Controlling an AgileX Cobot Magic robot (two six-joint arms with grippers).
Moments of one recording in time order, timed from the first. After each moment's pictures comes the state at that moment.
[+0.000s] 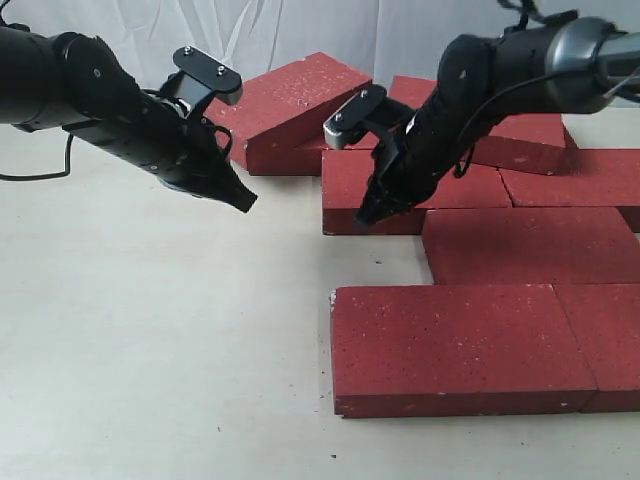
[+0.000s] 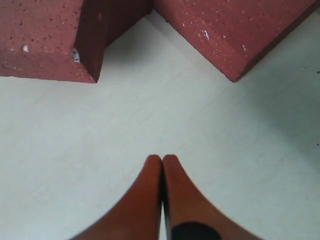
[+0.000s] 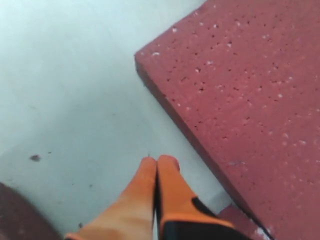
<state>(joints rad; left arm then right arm) -0.41 1.79 -1.13 -0.43 0.41 0.64 0.43 1.98 -1.35 0.27 0.67 -0.70</state>
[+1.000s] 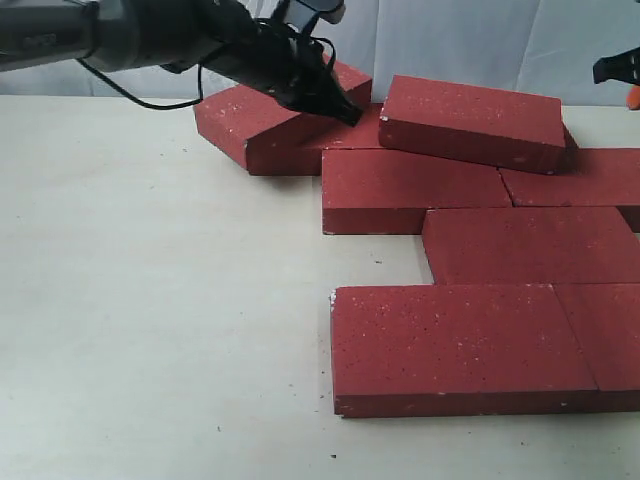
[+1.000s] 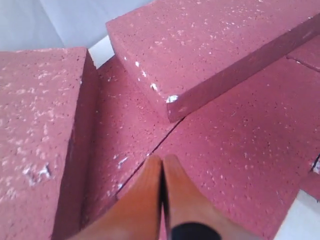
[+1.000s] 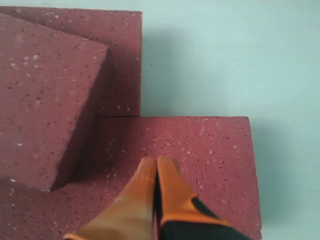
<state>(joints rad) -0.49 2.16 -1.75 -0.71 0.46 0.87 -0.20 1.97 -1.57 0.10 0.71 -0.28</state>
